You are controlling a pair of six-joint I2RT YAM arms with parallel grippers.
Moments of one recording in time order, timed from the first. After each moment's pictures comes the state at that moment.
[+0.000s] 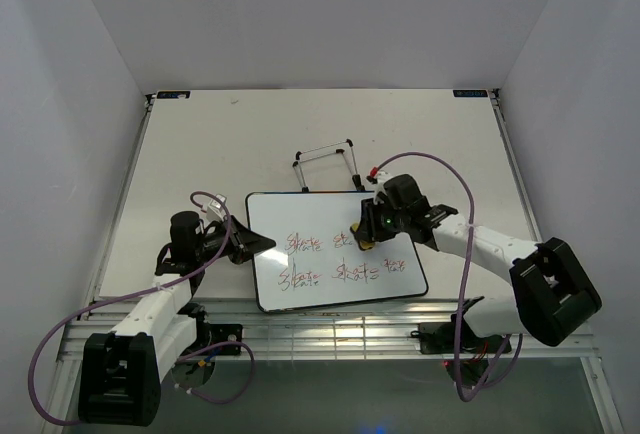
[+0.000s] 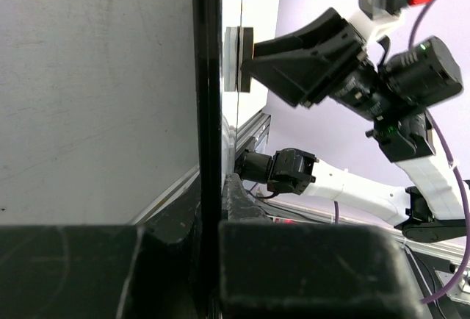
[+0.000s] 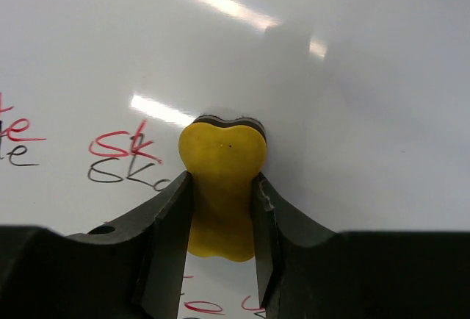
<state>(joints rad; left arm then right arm) -0.05 0.90 0.20 0.18 0.89 -1.02 0.60 1.34 0.67 -0.16 -0.26 0.34</state>
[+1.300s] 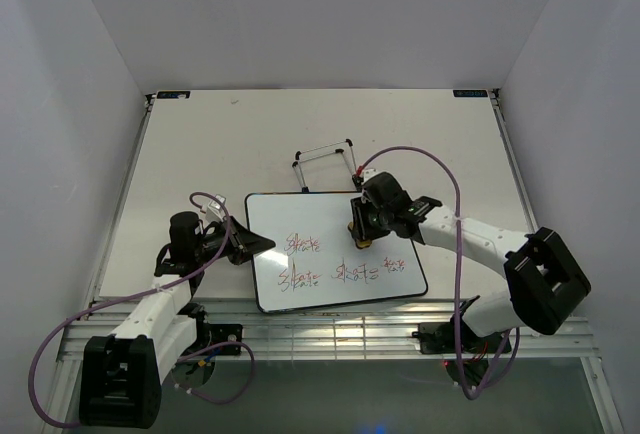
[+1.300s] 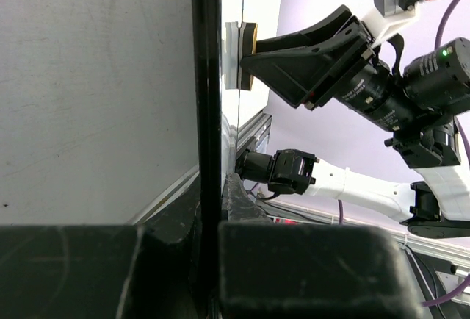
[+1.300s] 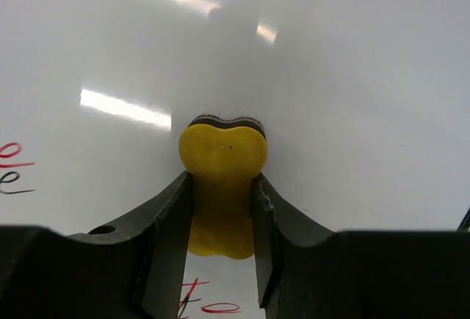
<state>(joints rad) -0.05 0.89 0.20 0.16 0.89 -1.01 0.74 1.41 0.81 -0.32 -0.04 0.36</state>
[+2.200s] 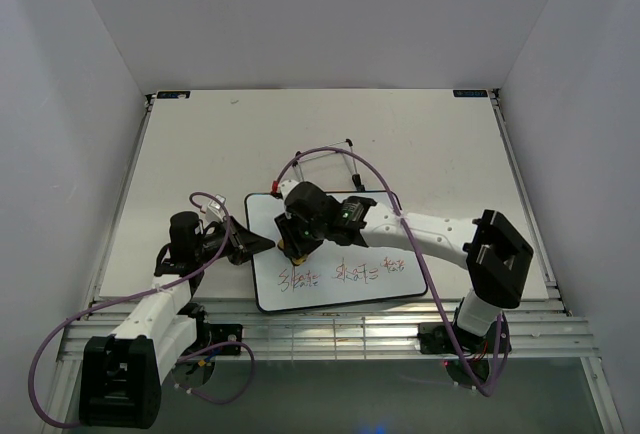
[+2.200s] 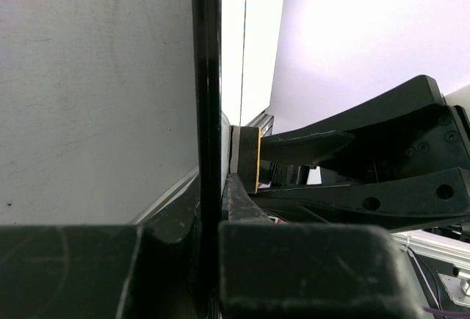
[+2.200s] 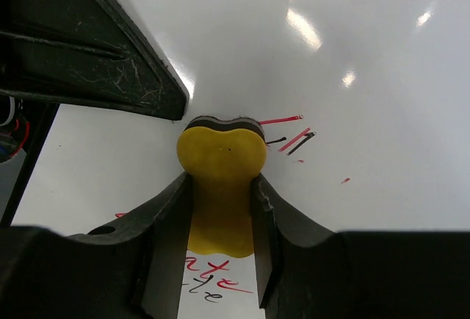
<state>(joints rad) -0.06 0.88 0.20 0.15 0.89 -1.00 1.14 1.68 1.26 -0.43 -0.05 0.39</state>
